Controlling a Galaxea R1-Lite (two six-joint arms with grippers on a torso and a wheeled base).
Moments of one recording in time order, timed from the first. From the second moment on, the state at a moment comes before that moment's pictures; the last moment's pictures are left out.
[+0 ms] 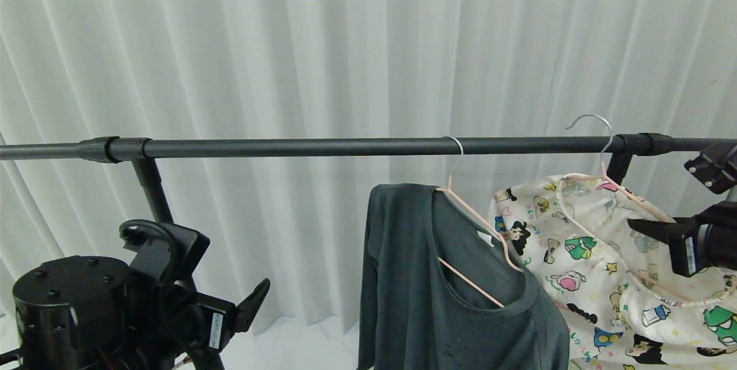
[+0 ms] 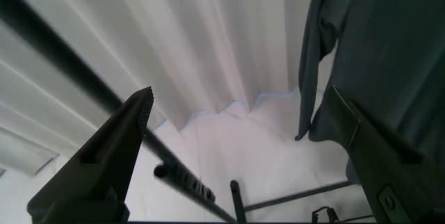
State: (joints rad) left arm -0.50 1.37 -0.22 -0.72 0.35 0.10; right arm 0.04 1.31 -0.65 -0.20 0.29 -0.24
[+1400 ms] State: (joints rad) left arm -0.49 1.36 -0.22 -0.72 0.35 0.10; right arm 0.19 1.38 -0.67 -0.24 0.14 -0.13
